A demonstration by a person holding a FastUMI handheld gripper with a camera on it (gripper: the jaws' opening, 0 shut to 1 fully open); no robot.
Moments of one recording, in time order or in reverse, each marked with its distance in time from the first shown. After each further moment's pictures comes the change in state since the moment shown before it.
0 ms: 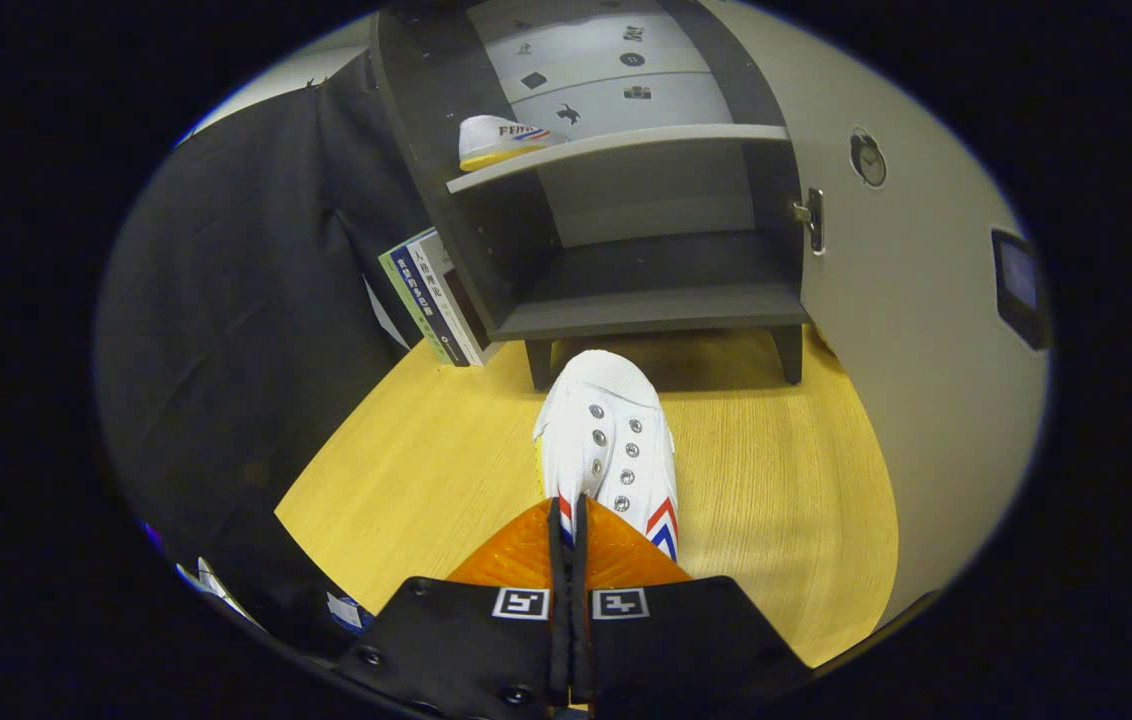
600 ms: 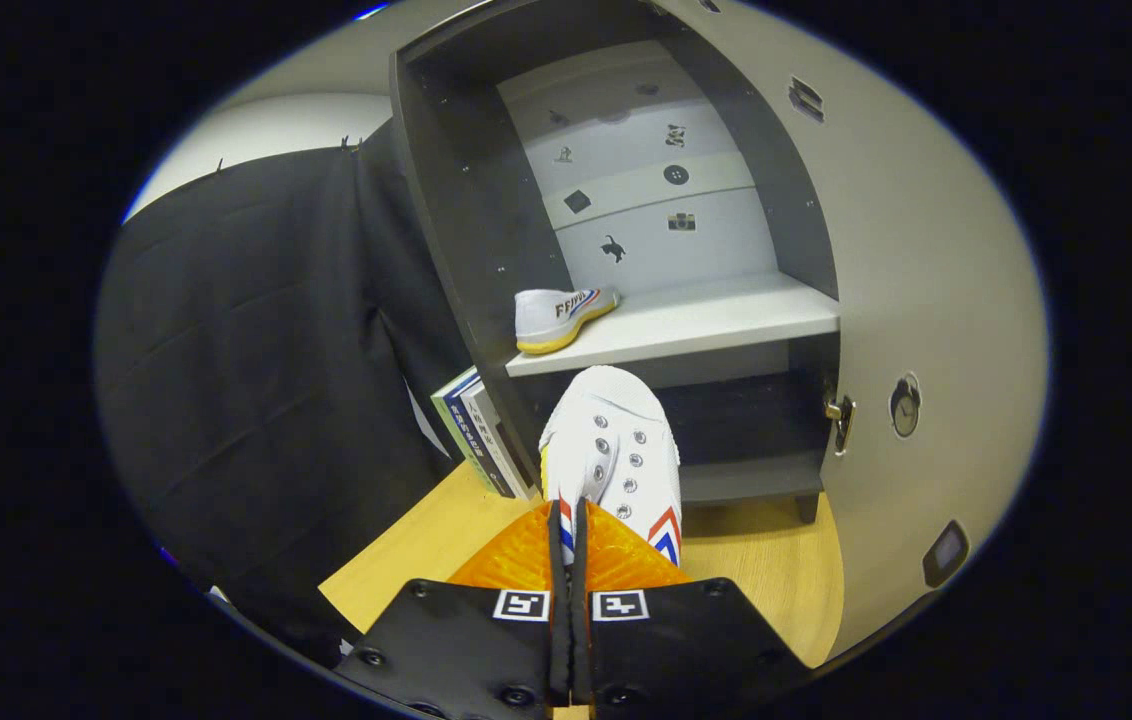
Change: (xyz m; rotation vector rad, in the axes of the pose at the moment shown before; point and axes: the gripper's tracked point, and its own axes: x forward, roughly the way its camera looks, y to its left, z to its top) arm -0.037 0.034 0.156 -0.019 -0.281 0.081
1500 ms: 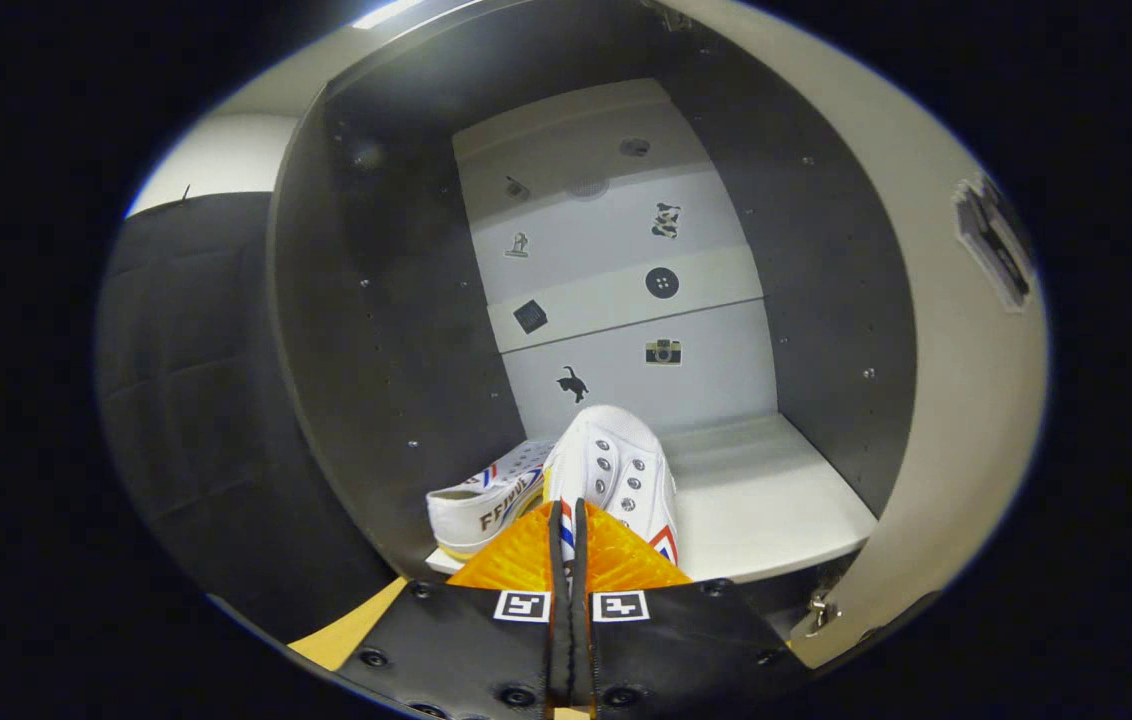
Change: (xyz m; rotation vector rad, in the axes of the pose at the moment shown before) arm 0.131 -0.056 0.163 -0.060 -0.196 -0.137
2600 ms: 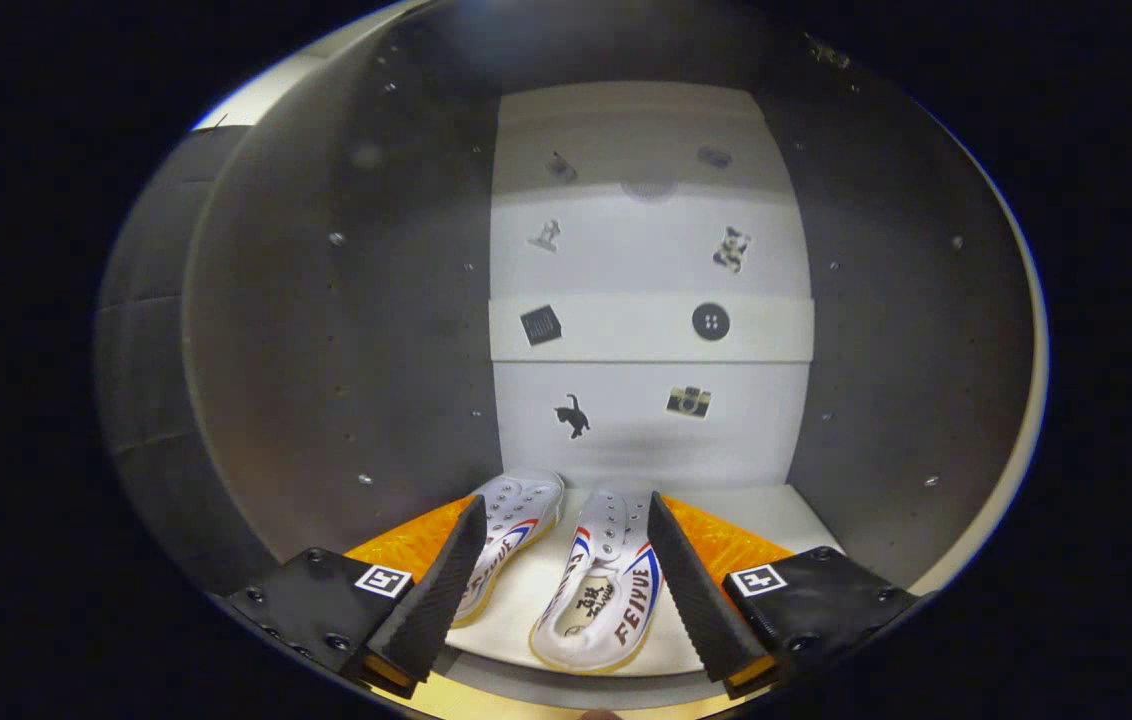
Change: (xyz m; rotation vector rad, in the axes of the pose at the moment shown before) arm 0.022 0.035 0.042 -0.207 -0.054 -0.078
